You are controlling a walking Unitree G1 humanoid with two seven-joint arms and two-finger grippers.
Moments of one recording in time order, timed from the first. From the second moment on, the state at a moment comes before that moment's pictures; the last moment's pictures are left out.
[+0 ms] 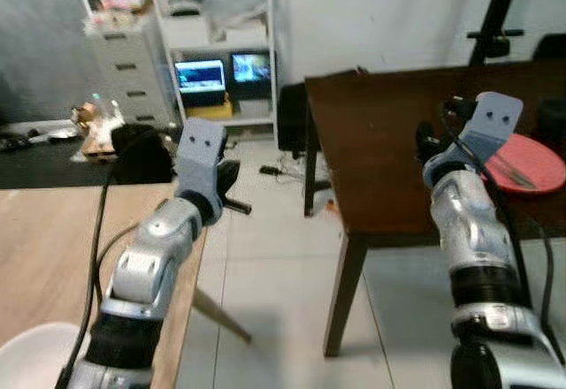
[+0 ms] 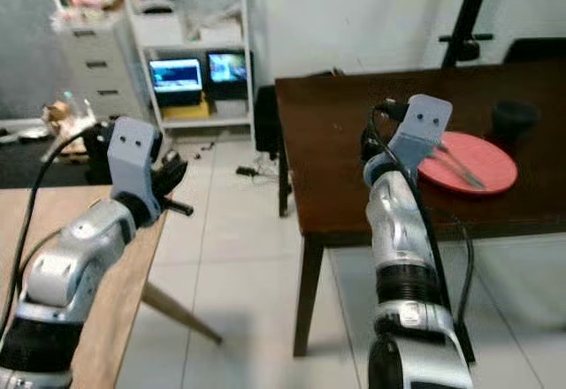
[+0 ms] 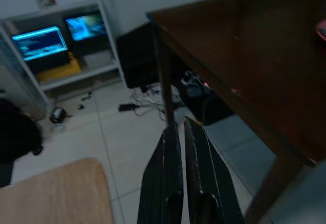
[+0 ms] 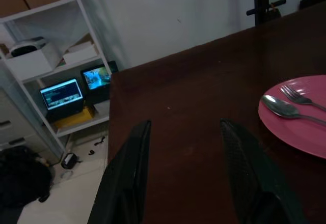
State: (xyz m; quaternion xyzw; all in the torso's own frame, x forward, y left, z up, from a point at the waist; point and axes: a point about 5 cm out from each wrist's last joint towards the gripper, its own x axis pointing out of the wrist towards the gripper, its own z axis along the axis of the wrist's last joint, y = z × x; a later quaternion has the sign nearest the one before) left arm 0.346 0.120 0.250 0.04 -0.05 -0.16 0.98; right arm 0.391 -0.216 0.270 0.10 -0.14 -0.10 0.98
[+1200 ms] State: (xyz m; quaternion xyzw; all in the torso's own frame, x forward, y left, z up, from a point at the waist) left arm 0.348 0.121 0.253 0.04 -0.07 -0.16 0.98; right arm 0.392 -0.211 0.277 0.10 -0.15 -0.09 0.98
